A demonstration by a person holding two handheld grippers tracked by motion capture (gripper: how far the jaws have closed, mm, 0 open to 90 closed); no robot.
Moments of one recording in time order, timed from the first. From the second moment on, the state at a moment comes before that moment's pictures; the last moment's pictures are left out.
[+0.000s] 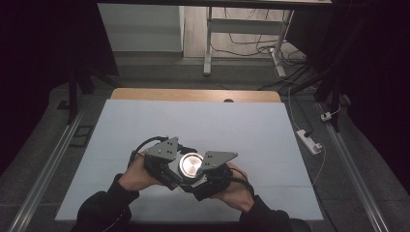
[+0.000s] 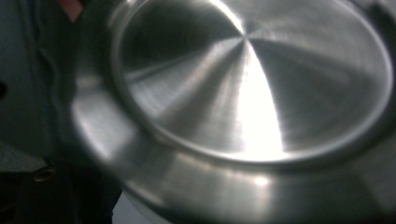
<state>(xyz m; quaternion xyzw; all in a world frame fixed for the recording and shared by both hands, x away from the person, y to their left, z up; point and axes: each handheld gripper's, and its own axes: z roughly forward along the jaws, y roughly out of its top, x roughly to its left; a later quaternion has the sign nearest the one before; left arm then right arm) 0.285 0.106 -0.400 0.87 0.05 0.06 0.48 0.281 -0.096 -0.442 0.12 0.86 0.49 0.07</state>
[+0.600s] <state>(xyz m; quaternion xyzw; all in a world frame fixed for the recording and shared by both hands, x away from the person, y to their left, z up) 0.282 0.104 -0.394 0.84 0.14 0.08 0.52 0.289 -0.102 -0.447 0.16 0.85 0.49 0.08</state>
